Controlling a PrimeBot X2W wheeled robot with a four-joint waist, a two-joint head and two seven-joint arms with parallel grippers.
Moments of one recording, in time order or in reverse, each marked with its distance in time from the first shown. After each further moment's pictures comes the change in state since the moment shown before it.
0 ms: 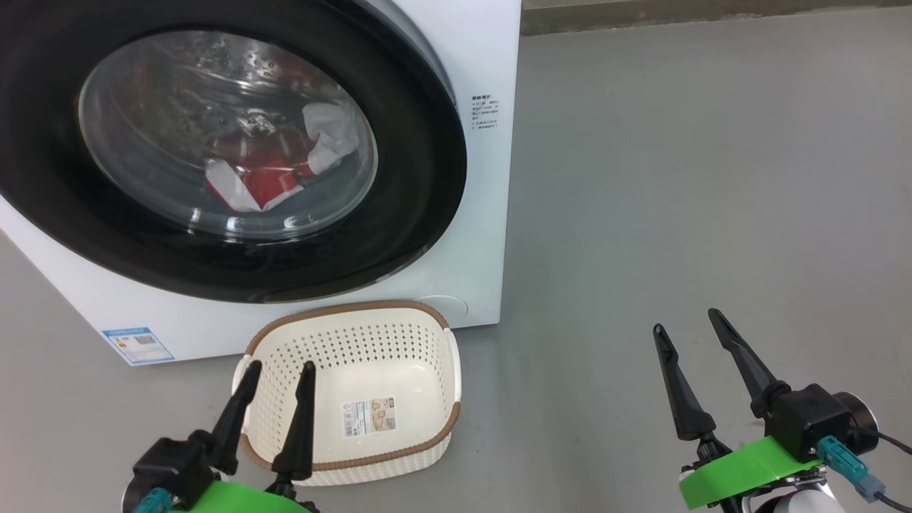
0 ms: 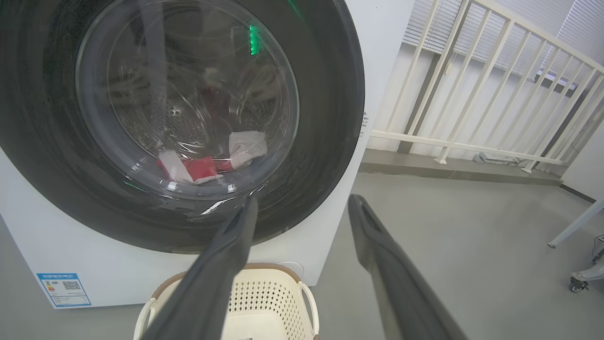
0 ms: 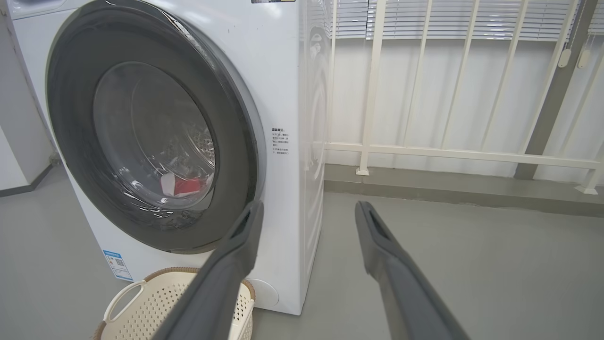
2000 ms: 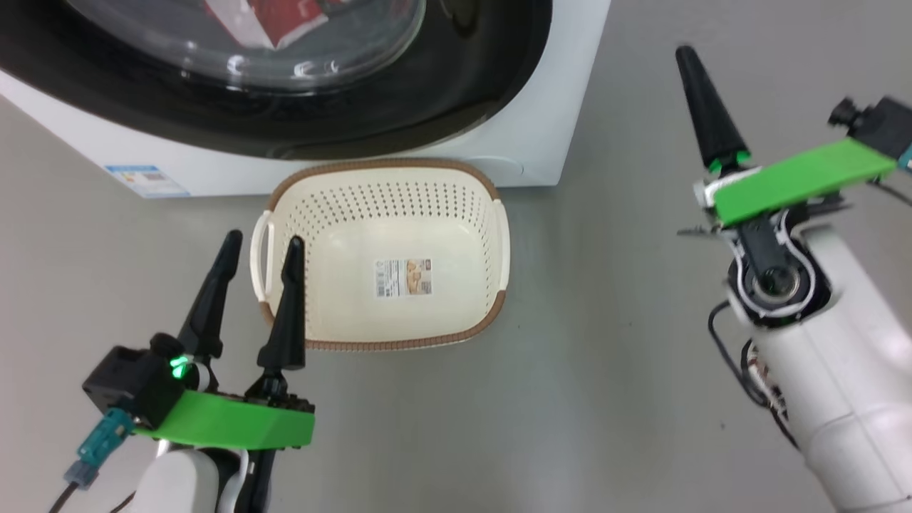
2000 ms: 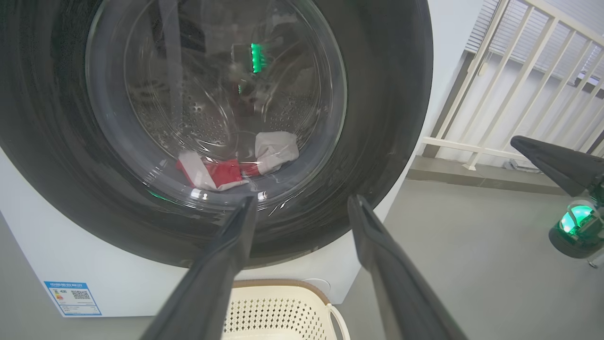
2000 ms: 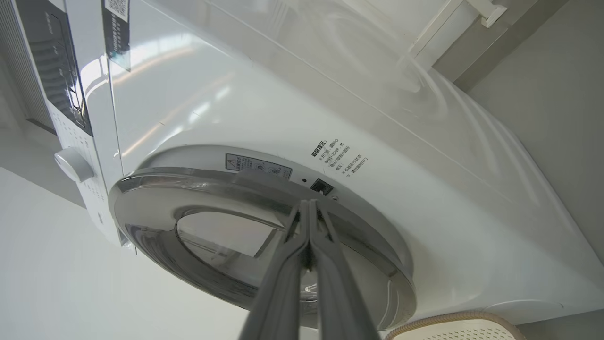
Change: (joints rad) left arm -0.184 -0.001 0.000 -0.129 -0.015 0.000 -0.005; right arm -0.651 -0.121 0.239 0.249 1.206 0.000 0.119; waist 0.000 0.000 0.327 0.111
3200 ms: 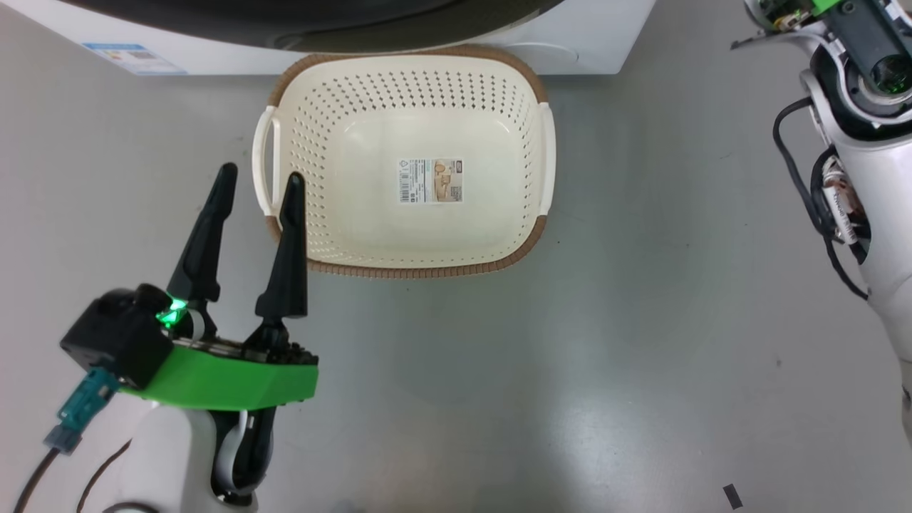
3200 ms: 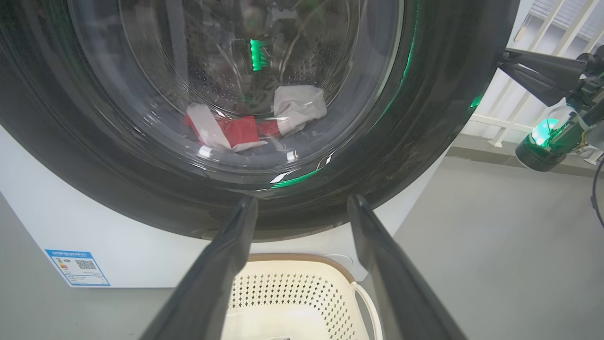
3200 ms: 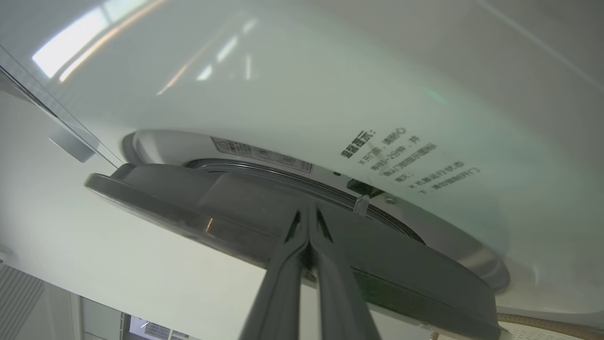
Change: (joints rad) left arm -0.116 -0.006 -0.015 -0.037 -0.013 0.000 -0.002; right arm -0.424 -0.076 0.043 0.005 0.217 0.000 0.355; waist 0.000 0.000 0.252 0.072
